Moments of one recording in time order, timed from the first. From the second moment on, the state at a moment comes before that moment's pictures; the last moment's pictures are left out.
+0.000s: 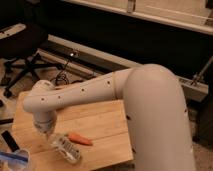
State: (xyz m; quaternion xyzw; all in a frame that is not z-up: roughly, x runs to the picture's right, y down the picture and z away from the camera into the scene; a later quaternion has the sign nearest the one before) arm -0.279 0.201 0.683 -0.40 -0.03 0.20 0.90
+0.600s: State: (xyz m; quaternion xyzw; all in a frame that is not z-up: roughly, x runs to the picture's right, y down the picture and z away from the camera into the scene) arm -0.280 0.180 0.674 -0.38 -0.11 0.21 0.89
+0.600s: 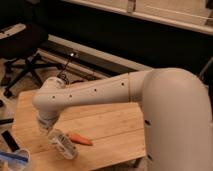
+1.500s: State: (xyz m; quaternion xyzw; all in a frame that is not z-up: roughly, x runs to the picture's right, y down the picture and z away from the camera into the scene) arm -0.269 0.159 0.658 -0.34 -0.21 0.25 0.88
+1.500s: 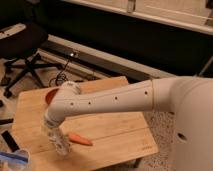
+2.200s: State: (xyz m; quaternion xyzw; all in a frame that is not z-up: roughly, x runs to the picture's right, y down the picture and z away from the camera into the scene) arm -0.250 0.140 0.641 -0.27 -0.31 0.28 0.87
